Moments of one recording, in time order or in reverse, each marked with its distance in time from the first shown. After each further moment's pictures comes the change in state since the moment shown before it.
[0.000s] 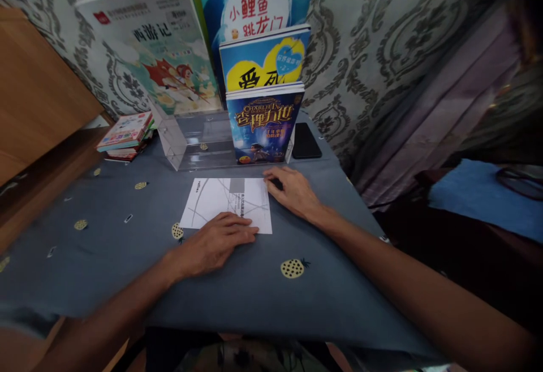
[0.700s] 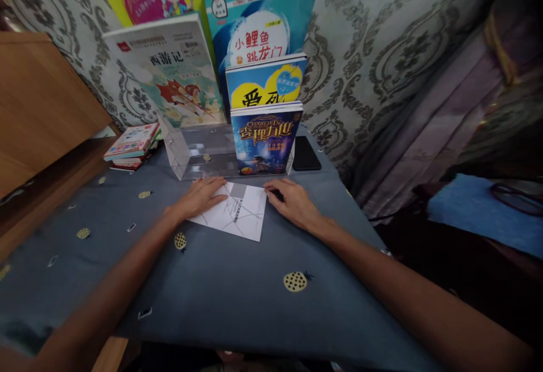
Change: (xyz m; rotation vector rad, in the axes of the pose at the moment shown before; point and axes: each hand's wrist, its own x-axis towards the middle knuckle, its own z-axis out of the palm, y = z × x) left_hand 0.018 -0.108 -0.040 0.266 -0.128 -0.552; right_hand 0.002 0.003 0.002 0.054 -0.013 -0.041
